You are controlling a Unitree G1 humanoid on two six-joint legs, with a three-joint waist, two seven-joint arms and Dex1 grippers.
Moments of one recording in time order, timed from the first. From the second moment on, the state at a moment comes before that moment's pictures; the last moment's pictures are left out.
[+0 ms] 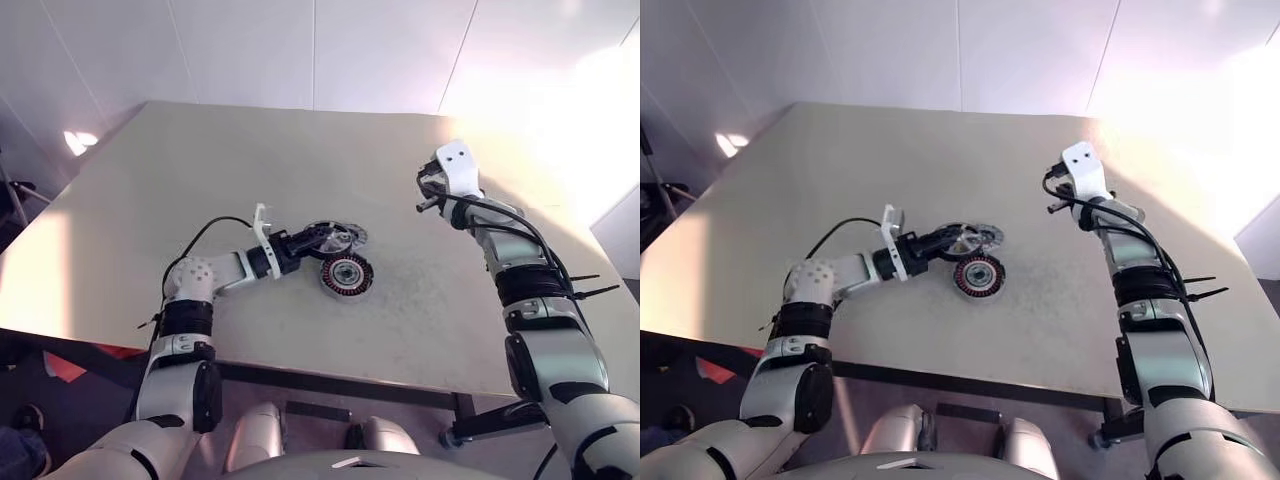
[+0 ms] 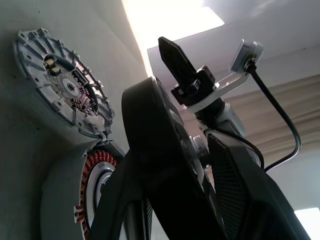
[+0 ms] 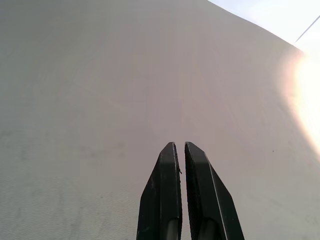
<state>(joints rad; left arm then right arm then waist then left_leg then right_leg) -0.66 0.07 0.28 0.50 -0.89 1.17 -0.60 -0.79 -0.50 0.00 0.69 0.00 0.27 0.43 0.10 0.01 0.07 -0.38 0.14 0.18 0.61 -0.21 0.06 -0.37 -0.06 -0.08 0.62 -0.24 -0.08</state>
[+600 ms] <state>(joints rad) -0.75 0.03 0.16 0.68 -0.74 1.09 -0.75 -0.76 -0.50 -0.01 0.65 0.00 0.27 0.41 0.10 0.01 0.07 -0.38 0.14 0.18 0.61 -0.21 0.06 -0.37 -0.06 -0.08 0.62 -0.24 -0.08</state>
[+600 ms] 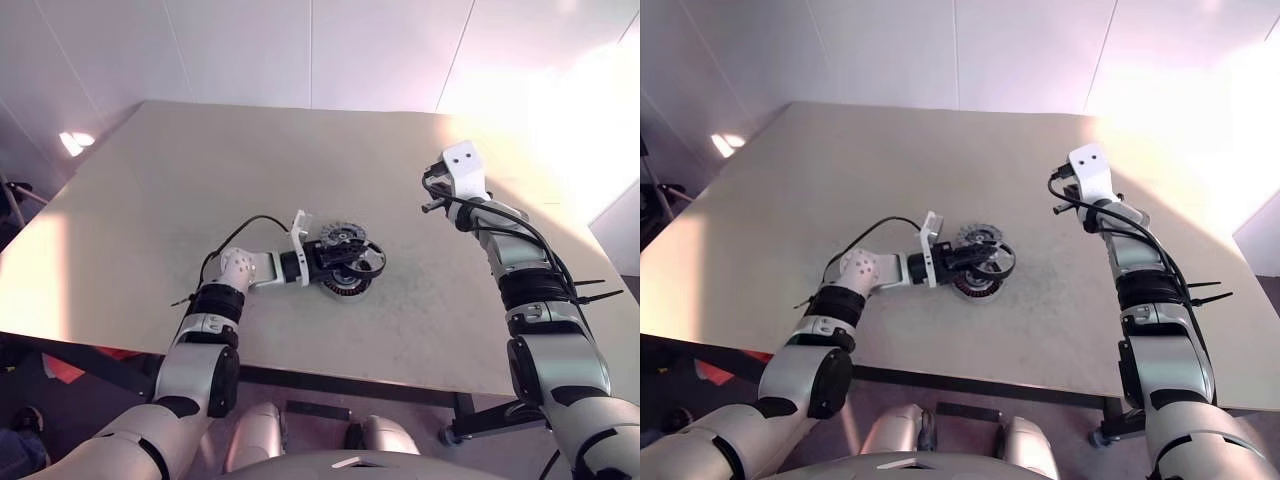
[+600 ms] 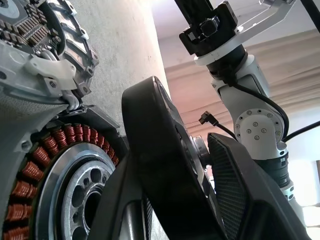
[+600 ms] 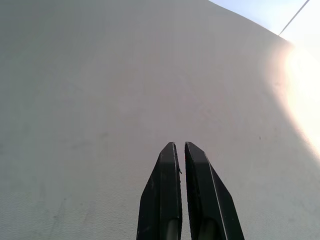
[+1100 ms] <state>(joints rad) -0.76 0.07 0.17 0.67 -0.71 1.07 -0.79 -0.76 -0.49 -0.01 0.65 0.00 0.27 0.42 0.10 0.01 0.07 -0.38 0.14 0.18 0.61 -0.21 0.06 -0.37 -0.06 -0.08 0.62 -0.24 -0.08</state>
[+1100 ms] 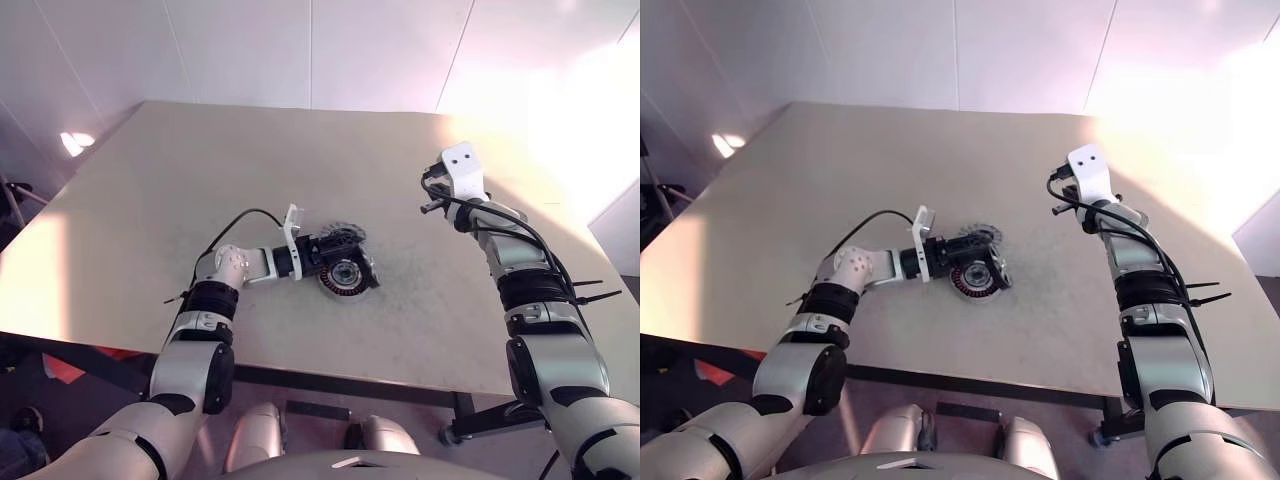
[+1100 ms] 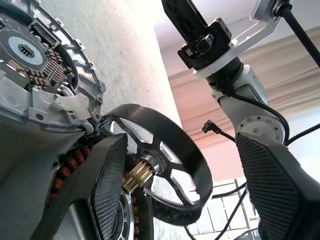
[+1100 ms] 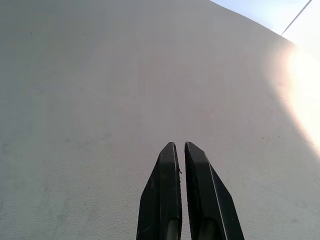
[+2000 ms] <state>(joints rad) -0.58 0.19 0.32 0.28 -0.85 1.13 -0.68 -0.35 -0.69 -0.04 0.04 0.26 0.32 0.95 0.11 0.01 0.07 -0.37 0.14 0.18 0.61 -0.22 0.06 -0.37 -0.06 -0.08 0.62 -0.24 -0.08</state>
